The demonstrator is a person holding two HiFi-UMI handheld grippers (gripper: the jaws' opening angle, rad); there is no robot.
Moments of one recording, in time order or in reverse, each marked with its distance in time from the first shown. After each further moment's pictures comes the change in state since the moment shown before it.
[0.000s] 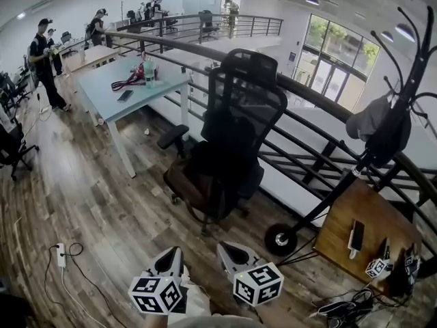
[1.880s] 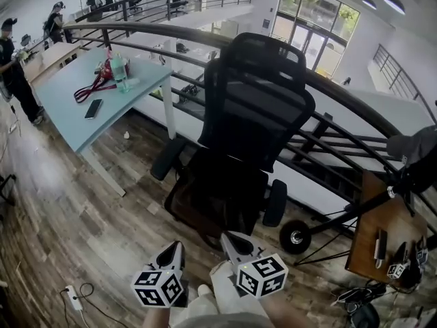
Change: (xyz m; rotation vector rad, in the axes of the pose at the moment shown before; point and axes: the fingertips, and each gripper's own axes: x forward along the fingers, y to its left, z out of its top) left arm 0.245 0.187 0.117 -0.008 0.192 -0.114; right arm 0.282 -0.108 0.084 0.107 0.018 -0.205
